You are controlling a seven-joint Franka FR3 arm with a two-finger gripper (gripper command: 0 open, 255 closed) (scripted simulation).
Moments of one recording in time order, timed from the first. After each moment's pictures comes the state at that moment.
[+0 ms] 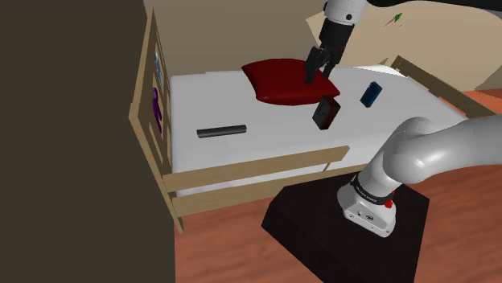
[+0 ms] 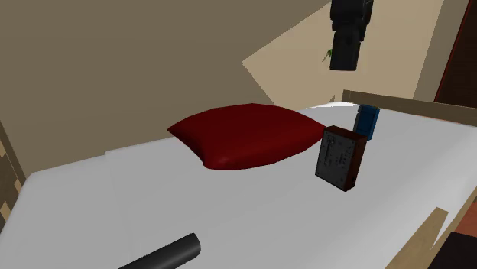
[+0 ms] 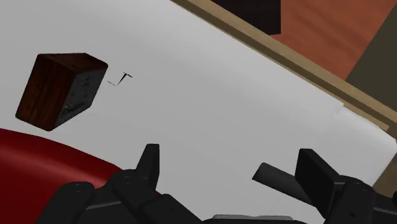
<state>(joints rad) -0.01 -0.74 0.04 -2.38 0.10 1.63 0.16</state>
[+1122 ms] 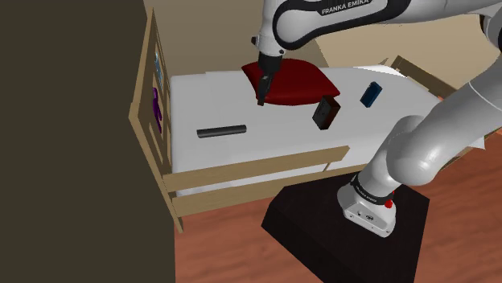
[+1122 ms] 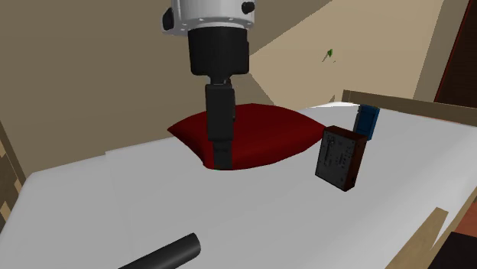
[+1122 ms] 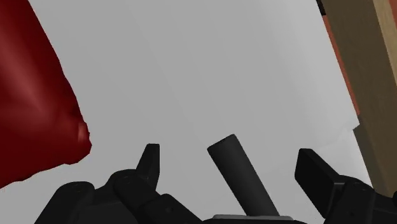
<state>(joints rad) 0.13 -0.21 0.03 -2.24 0.09 1.99 -0.31</state>
